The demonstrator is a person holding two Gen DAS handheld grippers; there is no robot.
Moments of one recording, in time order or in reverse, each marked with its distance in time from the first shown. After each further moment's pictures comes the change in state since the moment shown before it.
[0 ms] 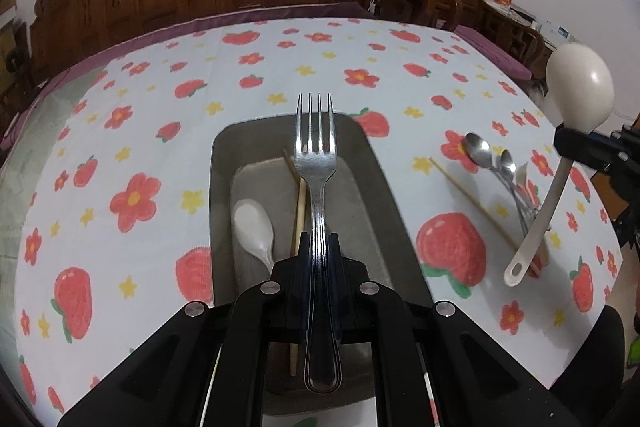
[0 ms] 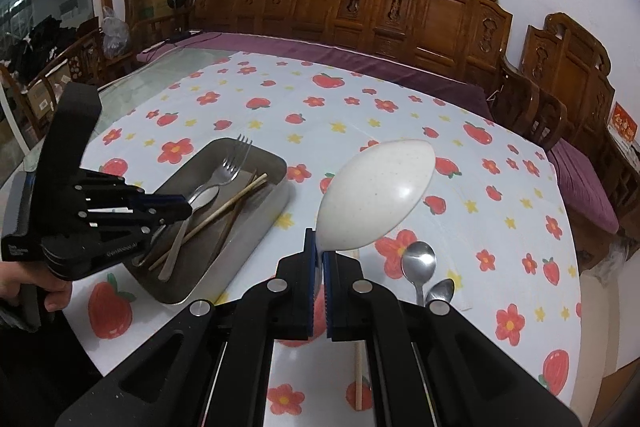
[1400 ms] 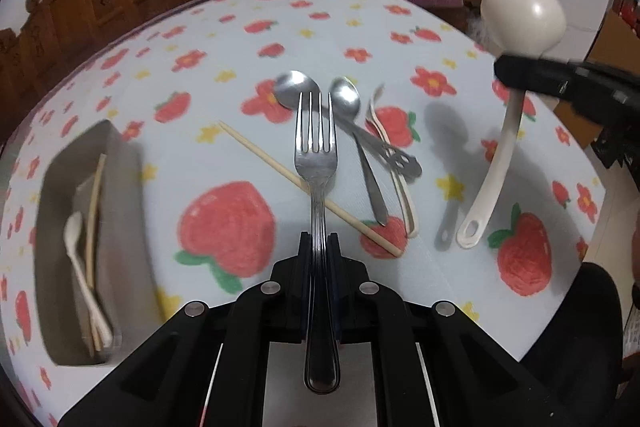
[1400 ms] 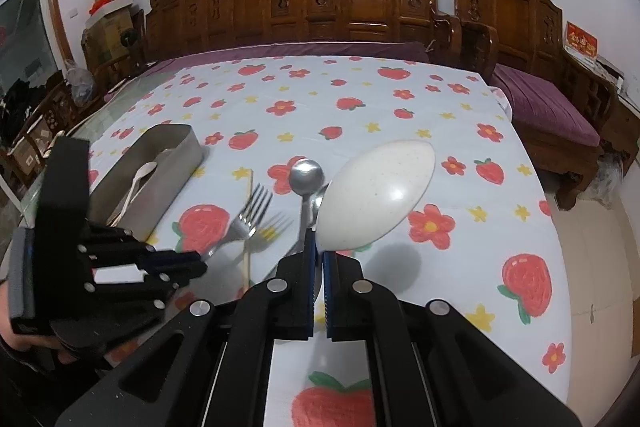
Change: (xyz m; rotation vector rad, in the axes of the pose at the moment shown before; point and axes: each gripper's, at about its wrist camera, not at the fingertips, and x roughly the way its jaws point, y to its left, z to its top) left arm 0.017 -0.187 -0.021 0.232 0.087 -0.071; right arm -0.054 -0.121 -0.106 0.230 -0.009 -0.023
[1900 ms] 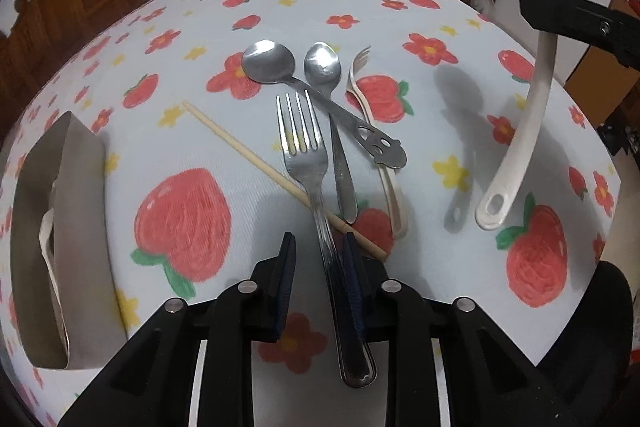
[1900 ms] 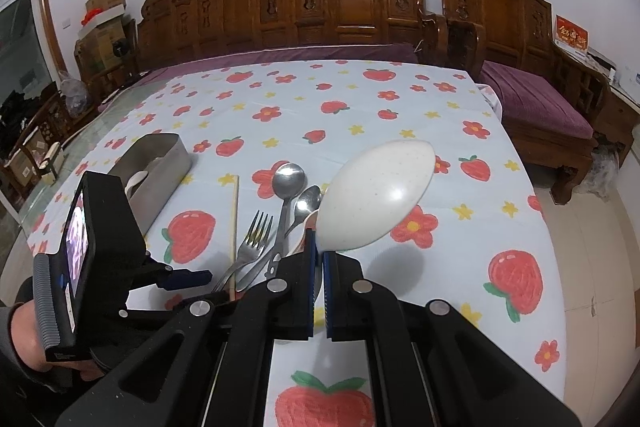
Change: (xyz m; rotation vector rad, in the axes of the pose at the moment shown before) left arm 0.043 -0.027 0.001 0.016 0.096 0.001; right arm -0.004 -0.021 -0.002 0.044 -0.017 -0.015
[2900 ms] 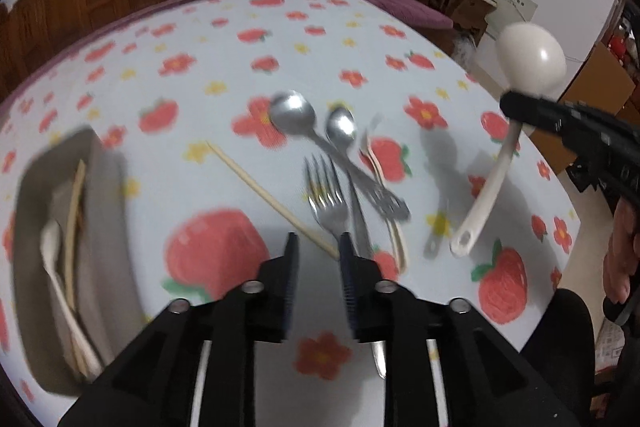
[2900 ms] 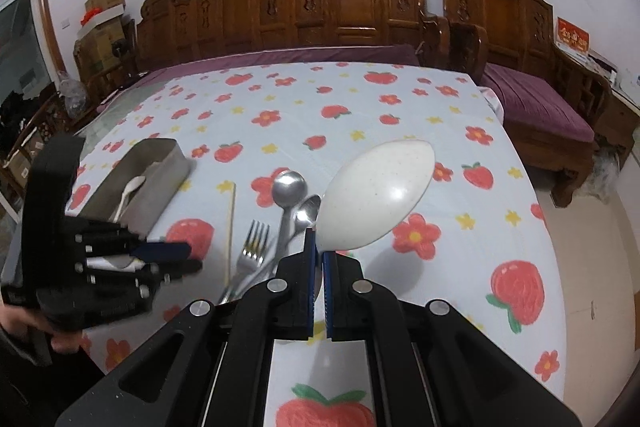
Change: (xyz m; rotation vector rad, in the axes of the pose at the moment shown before) left arm -0.029 0.040 0.008 -0.078 -0.103 -0.138; right arm 0.008 -0.002 0.006 -0.001 0.002 -0.003
